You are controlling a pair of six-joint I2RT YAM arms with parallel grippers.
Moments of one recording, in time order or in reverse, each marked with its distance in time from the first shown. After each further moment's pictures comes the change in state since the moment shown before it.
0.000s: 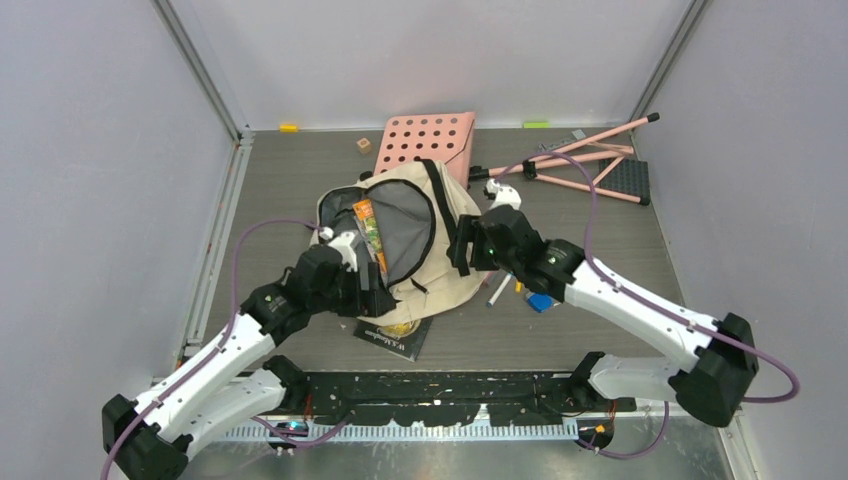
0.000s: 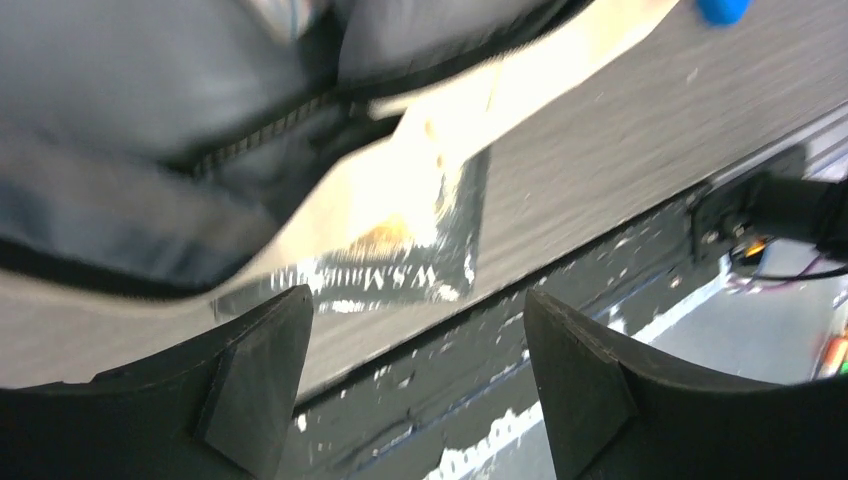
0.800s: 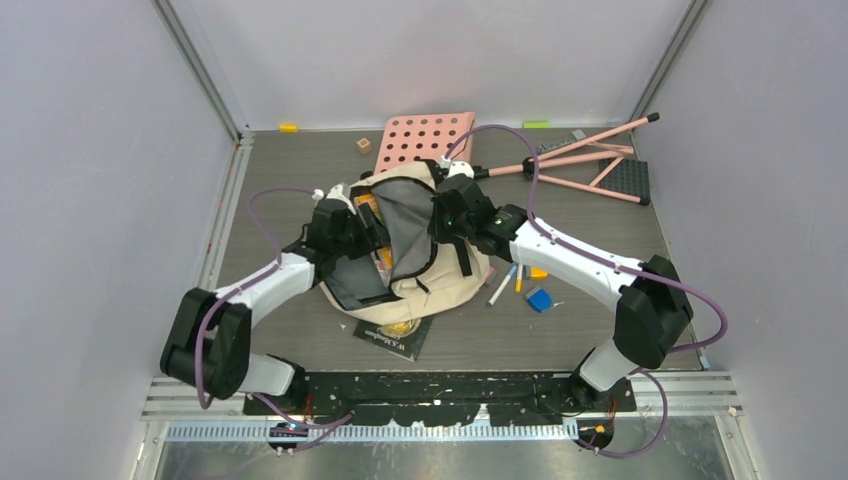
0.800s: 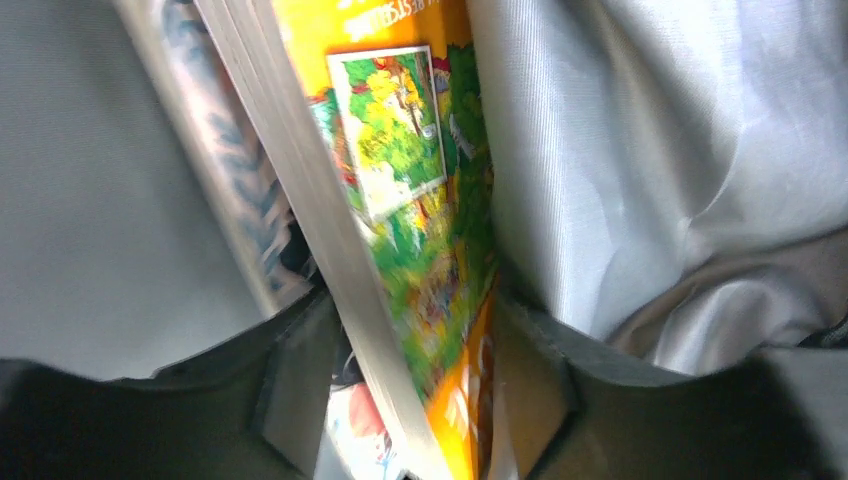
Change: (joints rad) left arm 0.275 0.618 0.058 0.710 0.012 -0.157; right arm -0.018 0.384 0.286 0.079 -0.064 -0.126
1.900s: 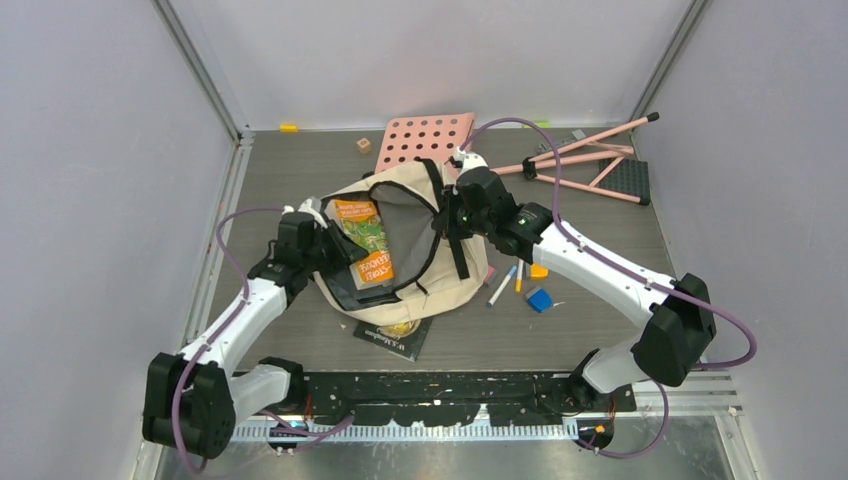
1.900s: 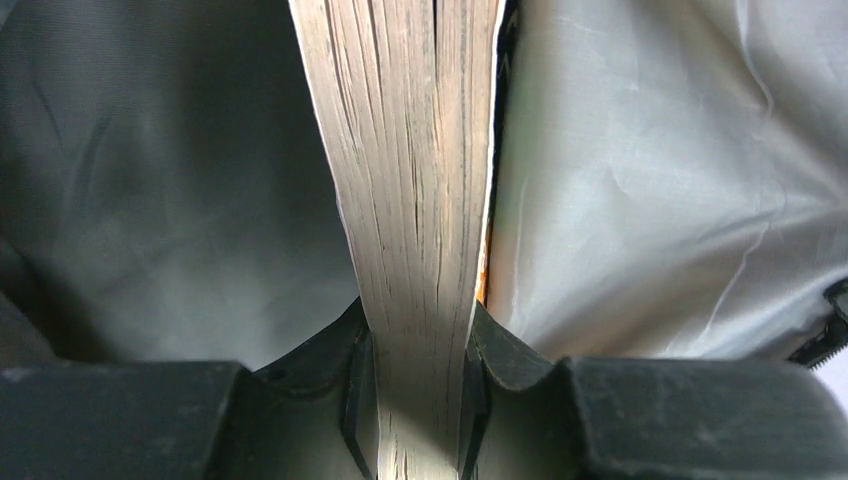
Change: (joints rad) left arm 0.146 -0.338 -0.085 -0.316 0.095 0.019; right arm -0.042 -0.121 -0.011 -0.032 -0.086 -0.011
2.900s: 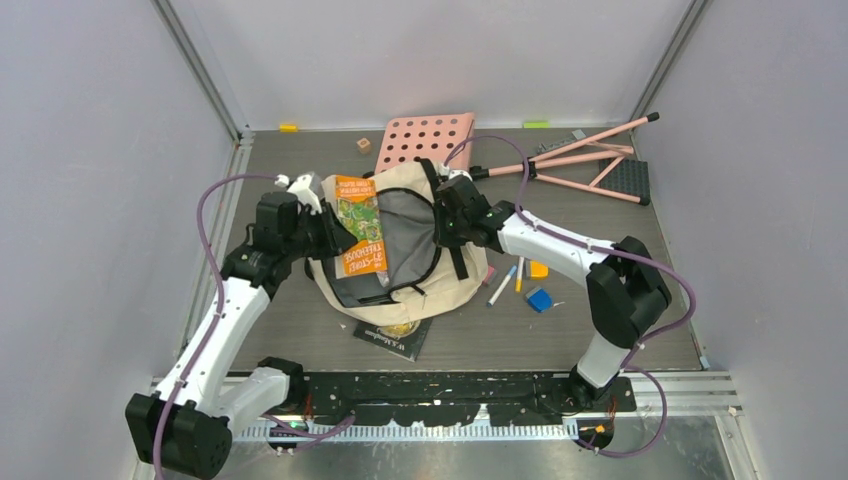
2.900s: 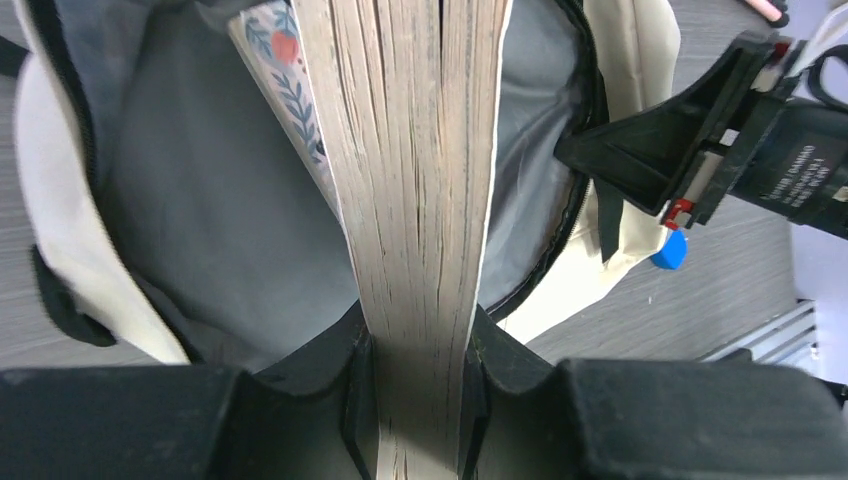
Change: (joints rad) left arm 0.000 -0.090 0.291 -0.333 0.012 0.336; right arm -0.033 0.258 -0.002 0.038 0.009 -0.015
